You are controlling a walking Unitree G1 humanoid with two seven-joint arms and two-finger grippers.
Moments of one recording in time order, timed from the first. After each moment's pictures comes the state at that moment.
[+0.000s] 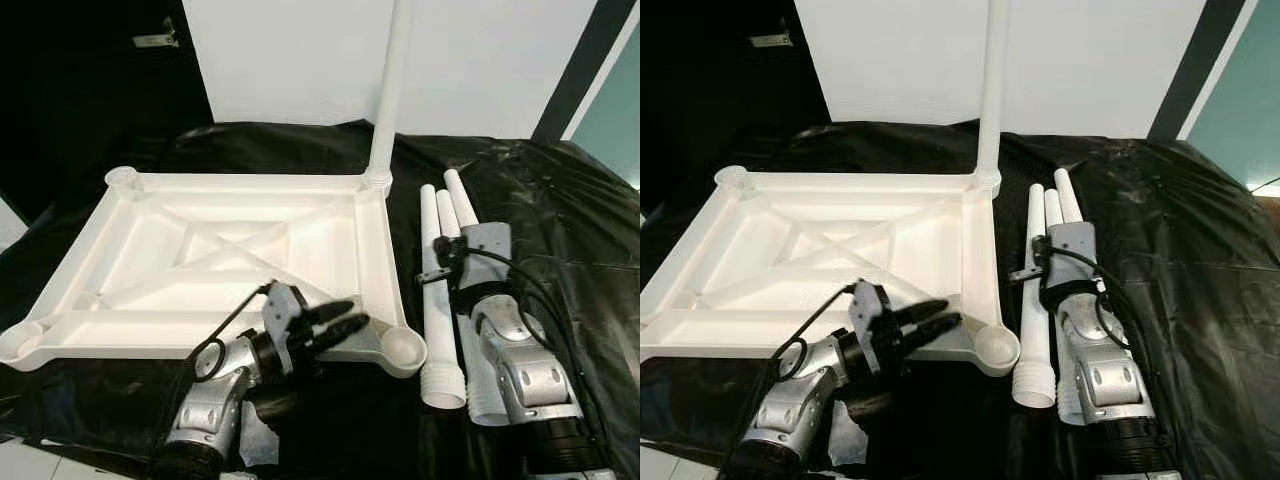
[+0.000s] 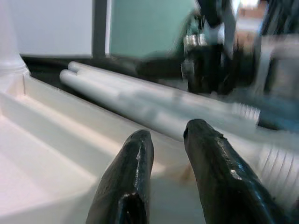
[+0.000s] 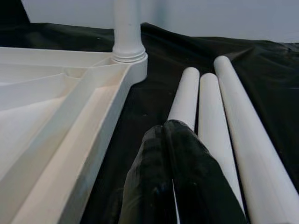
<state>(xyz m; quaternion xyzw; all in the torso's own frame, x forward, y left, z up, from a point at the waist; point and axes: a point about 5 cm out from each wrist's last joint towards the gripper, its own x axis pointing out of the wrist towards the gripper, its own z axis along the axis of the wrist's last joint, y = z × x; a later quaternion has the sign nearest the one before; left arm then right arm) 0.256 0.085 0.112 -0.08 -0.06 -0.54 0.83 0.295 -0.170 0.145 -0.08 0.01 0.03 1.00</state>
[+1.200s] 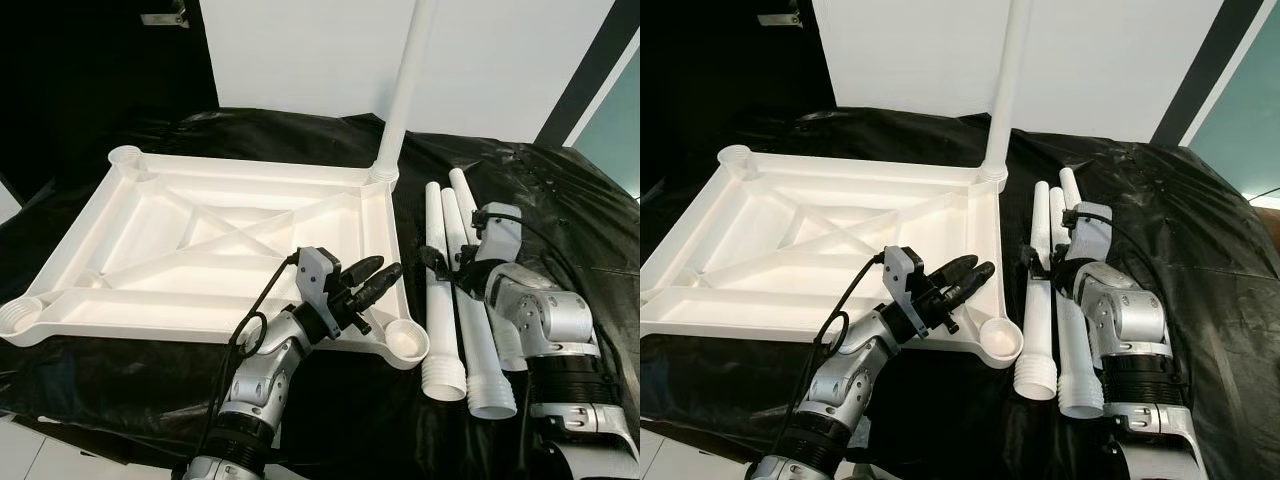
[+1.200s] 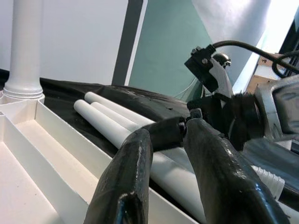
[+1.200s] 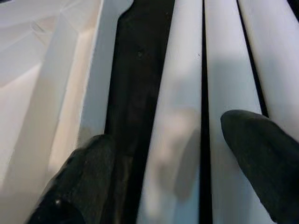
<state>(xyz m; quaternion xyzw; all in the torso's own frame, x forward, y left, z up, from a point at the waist) 0.280 0.040 0.129 -0.12 -0.09 -0.49 0.86 0.331 -0.186 0.147 0.07 0.21 0.05 0.97</state>
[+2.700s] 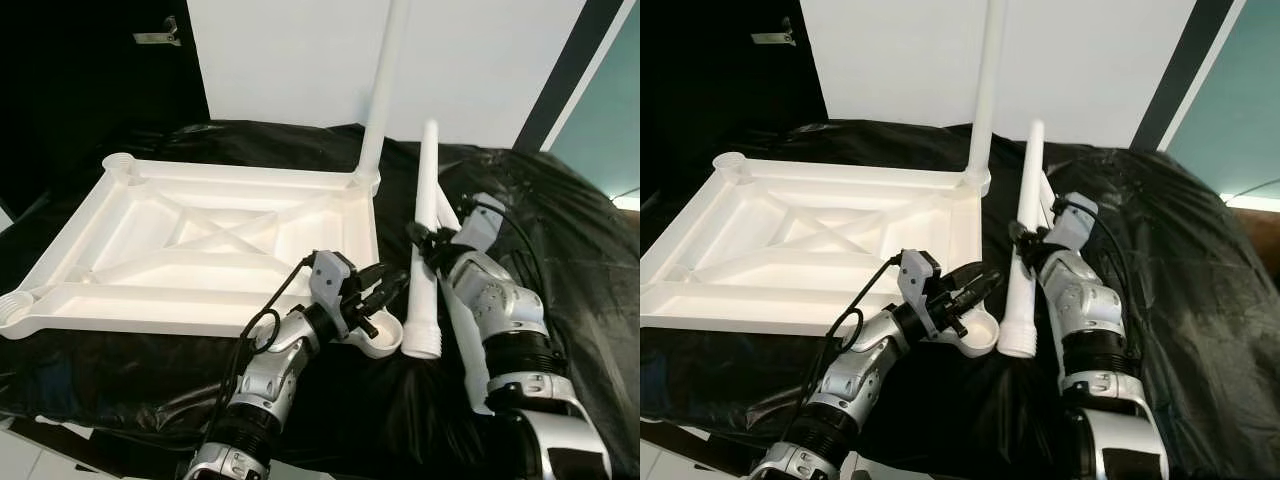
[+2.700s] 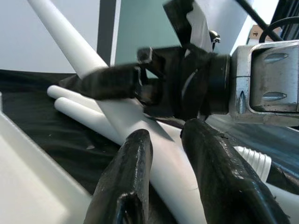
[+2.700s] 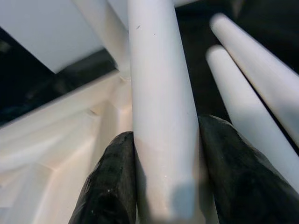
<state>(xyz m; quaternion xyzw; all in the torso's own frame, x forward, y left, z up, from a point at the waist) 0.285 0.025 0.120 -0.09 -0.07 -0.51 0.86 0.355 -0.149 0.154 0.17 0.05 0.05 0.98</state>
